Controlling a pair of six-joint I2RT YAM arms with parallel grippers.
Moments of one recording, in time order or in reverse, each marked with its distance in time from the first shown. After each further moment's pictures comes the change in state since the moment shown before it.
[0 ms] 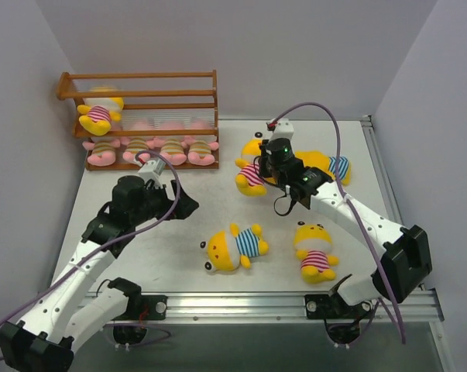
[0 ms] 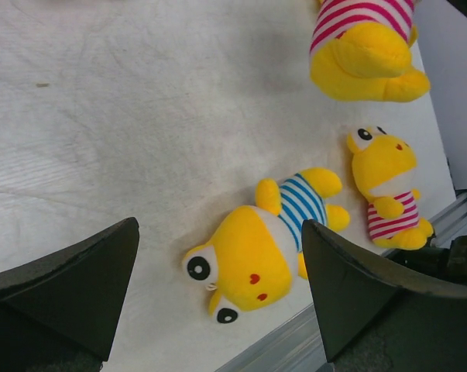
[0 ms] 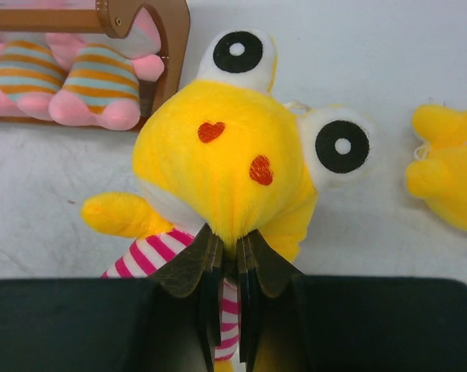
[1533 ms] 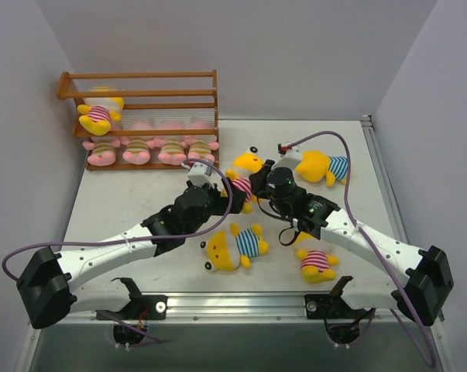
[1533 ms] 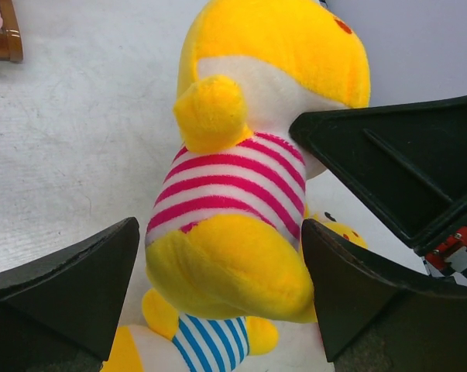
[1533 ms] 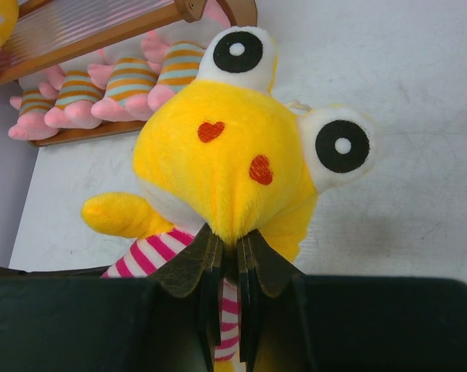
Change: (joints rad) left arm -0.583 0.351 0.009 0.562 -0.648 -0.222; right arm 0.183 -0.225 -0.253 0.126 0.122 0.386
